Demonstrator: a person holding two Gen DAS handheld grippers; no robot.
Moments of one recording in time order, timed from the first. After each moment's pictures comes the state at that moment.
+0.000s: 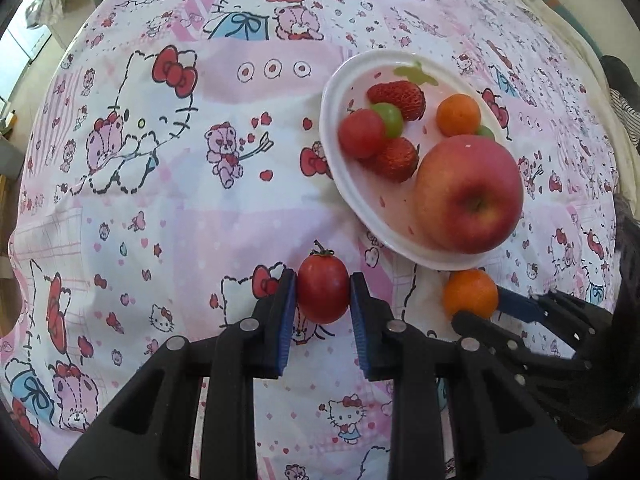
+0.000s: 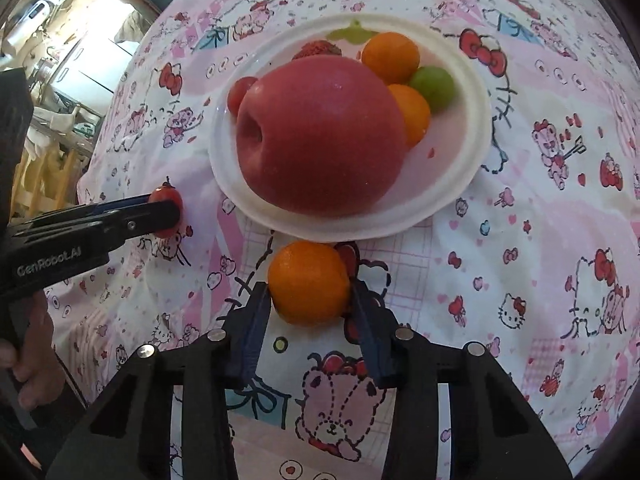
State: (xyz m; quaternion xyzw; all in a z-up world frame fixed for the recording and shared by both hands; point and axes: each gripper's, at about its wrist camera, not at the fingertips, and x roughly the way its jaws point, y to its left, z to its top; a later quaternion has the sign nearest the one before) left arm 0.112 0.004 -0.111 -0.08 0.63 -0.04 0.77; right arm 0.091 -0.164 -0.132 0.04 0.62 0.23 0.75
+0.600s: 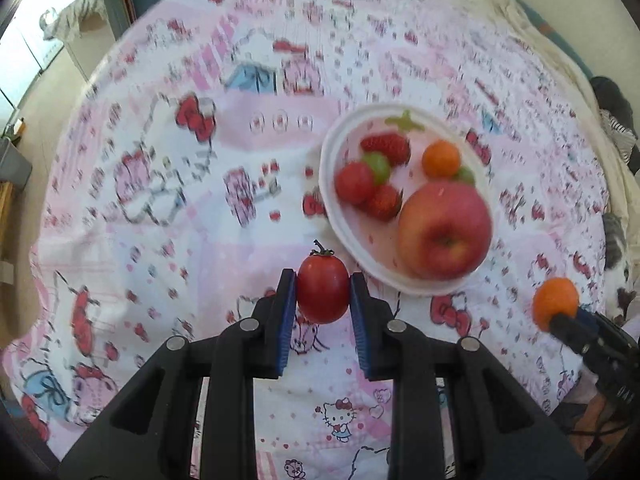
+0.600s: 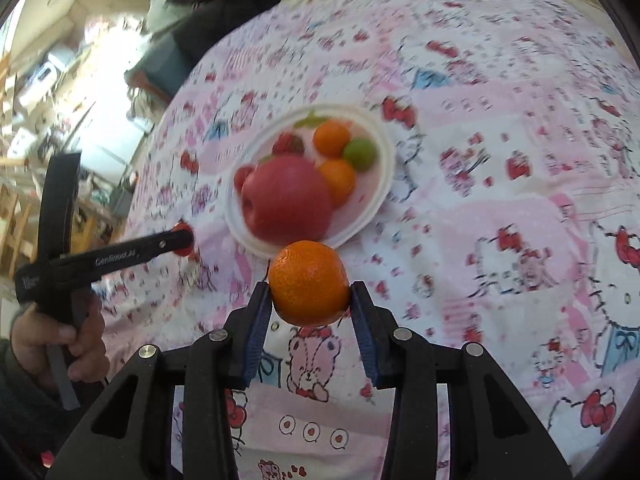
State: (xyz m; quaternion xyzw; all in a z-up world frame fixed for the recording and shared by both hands) left arm 0.108 0.011 -0.070 -0.08 0.58 -0.03 0.81; right arm 0.066 -0.244 -0.067 0.14 0.54 0.21 0.81
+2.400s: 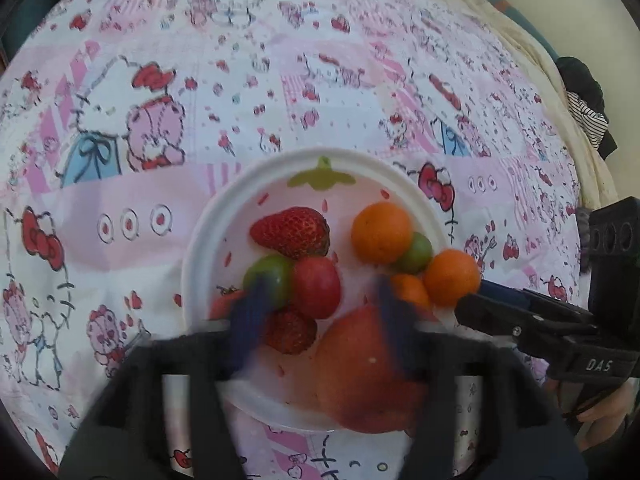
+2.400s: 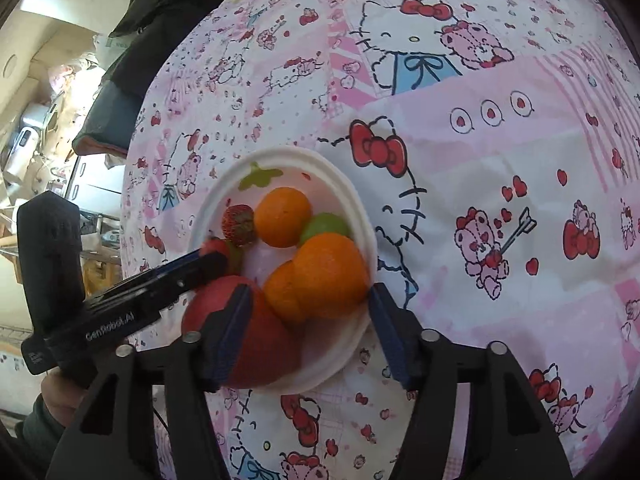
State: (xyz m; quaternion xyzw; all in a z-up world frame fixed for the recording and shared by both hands) left arm 0.216 -0.049 -0.107 -0.09 0.59 -0.15 0.79; right arm 0.195 -0.252 -0.127 0.23 0.59 0.20 0.74
